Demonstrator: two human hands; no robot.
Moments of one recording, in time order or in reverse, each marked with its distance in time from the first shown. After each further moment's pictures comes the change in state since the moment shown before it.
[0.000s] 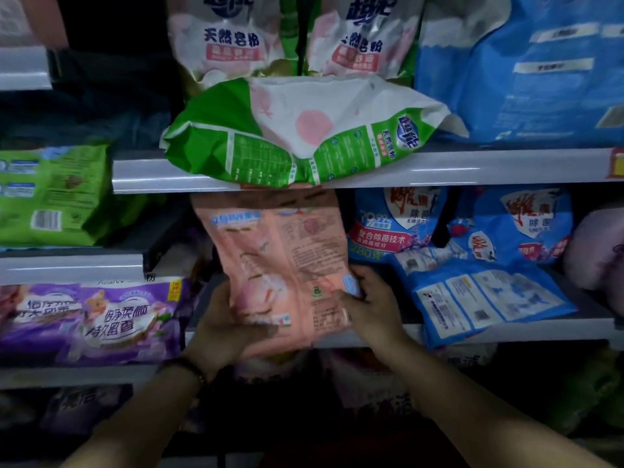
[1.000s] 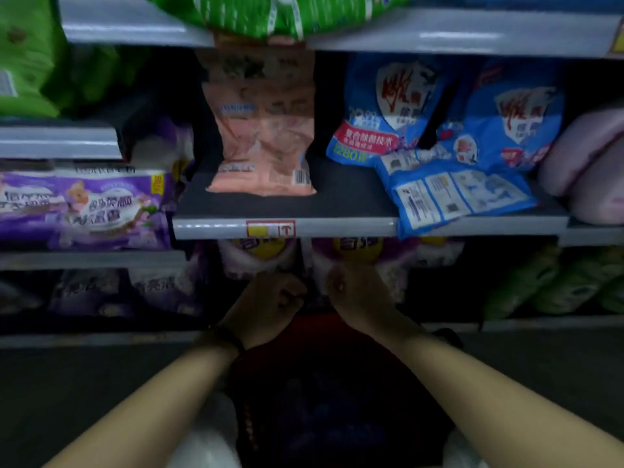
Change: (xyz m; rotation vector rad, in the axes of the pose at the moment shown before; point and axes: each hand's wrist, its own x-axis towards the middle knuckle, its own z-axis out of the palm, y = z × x) left_hand -0.135 -0.056 0.079 0.584 -0.353 0.194; right_hand -0.141 0.068 -0.024 -0.717 -0.235 -0.070
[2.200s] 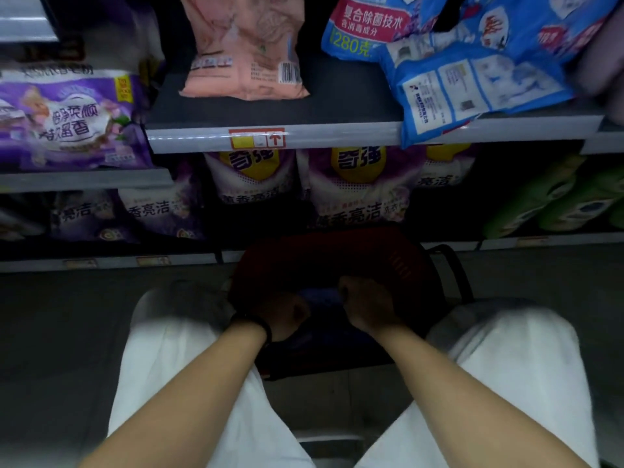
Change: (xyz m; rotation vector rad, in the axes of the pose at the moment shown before) left_hand -0.089 -0.047 0.127 0.181 -0.668 -0.342; right_hand -0.119 0.078 0.087 -0.125 -0.521 0.303
